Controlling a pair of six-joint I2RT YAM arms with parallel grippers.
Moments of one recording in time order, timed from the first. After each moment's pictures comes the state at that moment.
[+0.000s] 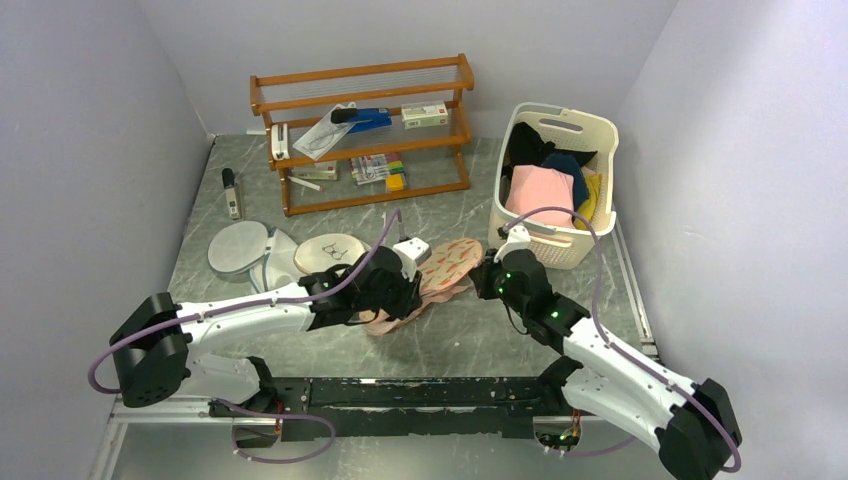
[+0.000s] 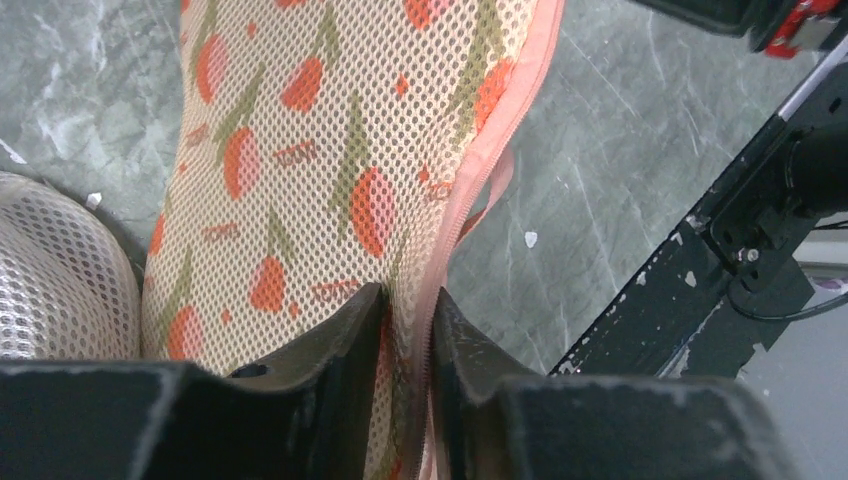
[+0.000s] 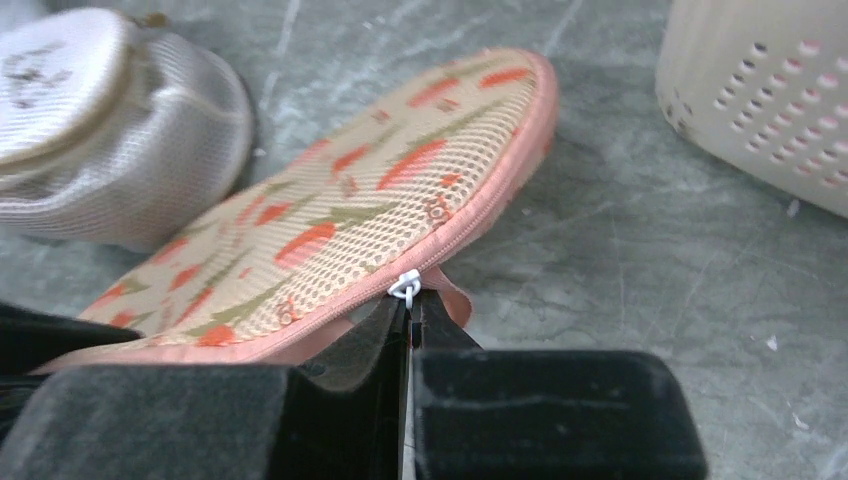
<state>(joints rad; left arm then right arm) -1.05 1.30 0.79 -0.13 -0.07 -0.37 0.66 0.87 0.45 -0.09 0.19 0.46</state>
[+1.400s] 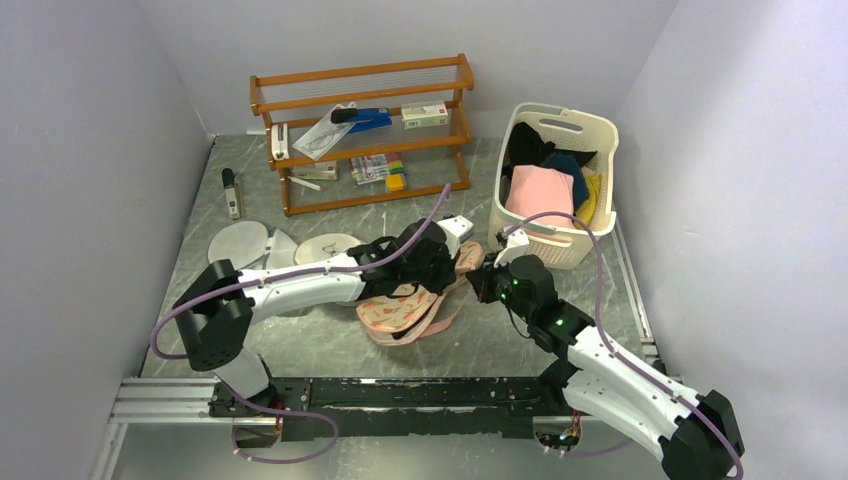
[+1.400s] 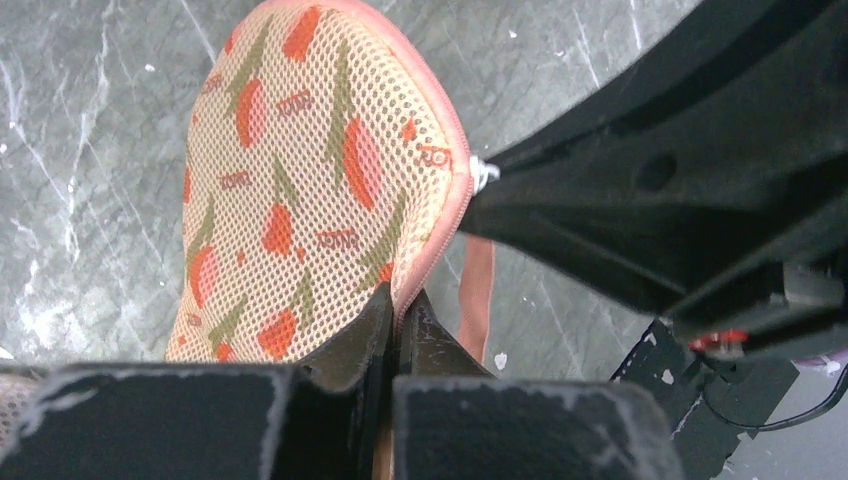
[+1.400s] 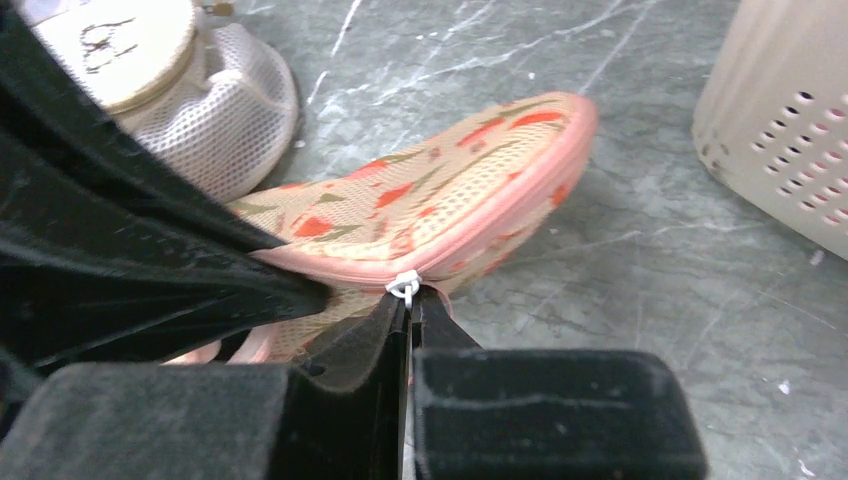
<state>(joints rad) -1.05 1.63 1.14 -0.14 -0.02 -0.28 0.65 0.76 0.39 -0.03 0.08 0.37</state>
